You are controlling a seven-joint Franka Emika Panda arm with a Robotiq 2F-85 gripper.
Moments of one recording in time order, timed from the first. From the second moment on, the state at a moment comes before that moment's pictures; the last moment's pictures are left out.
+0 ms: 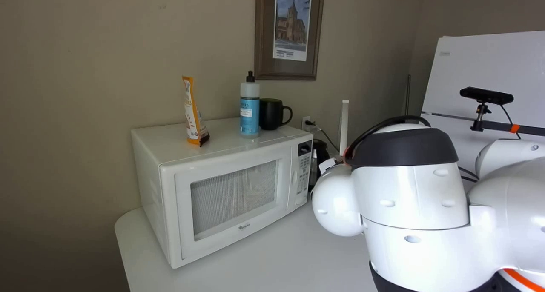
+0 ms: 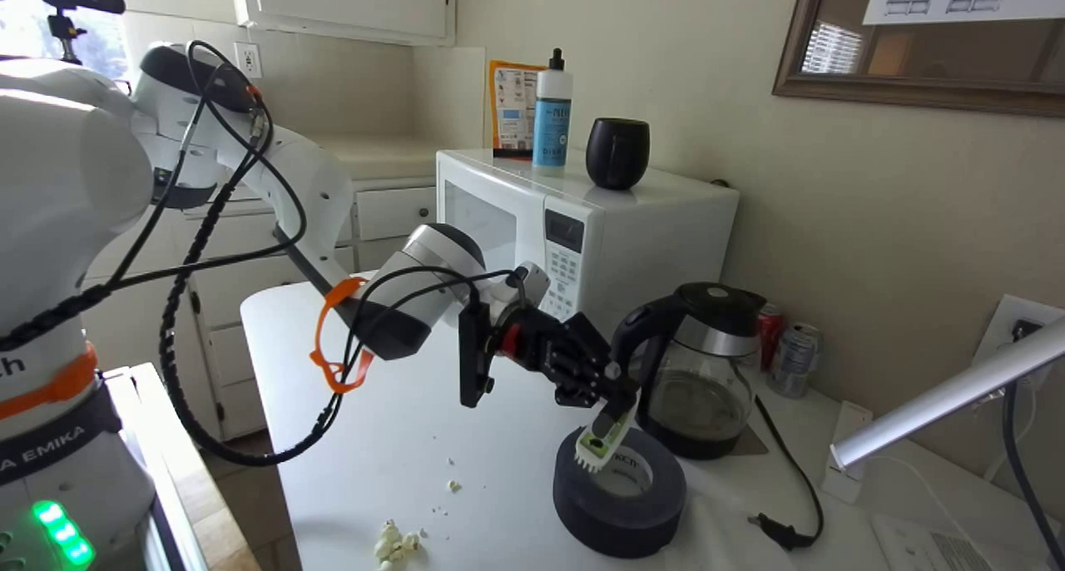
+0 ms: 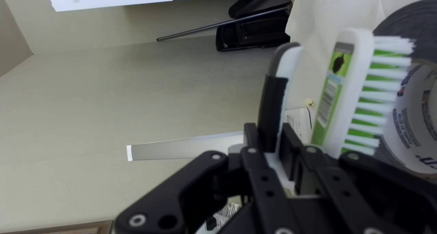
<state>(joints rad) 1.15 1.49 -1.21 -2.43 -0.62 2.83 0.97</state>
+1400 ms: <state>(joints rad) 1.20 1.49 -1.12 -2.41 -0.62 2.74 0.90</state>
